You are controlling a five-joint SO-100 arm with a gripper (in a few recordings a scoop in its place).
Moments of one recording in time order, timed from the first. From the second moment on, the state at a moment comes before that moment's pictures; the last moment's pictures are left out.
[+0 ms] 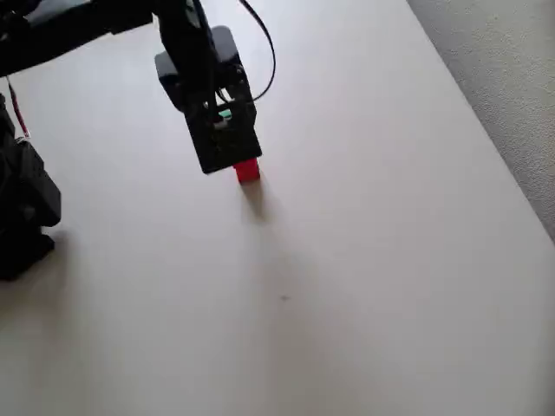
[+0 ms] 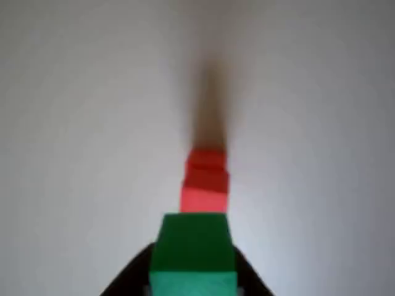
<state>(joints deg) 3.0 81.0 67.1 93.1 -2.5</state>
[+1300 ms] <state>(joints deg) 1.3 76.6 67.1 92.0 -1.5</state>
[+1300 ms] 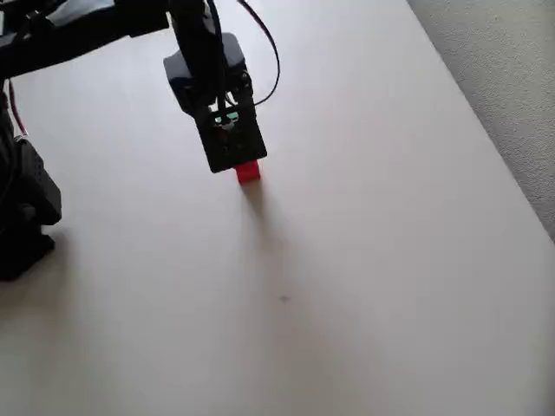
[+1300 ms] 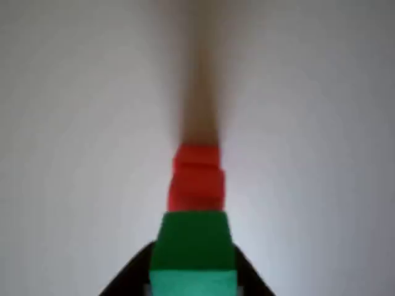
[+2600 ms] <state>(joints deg) 1.2 88.9 67.0 98.0 -3.8</state>
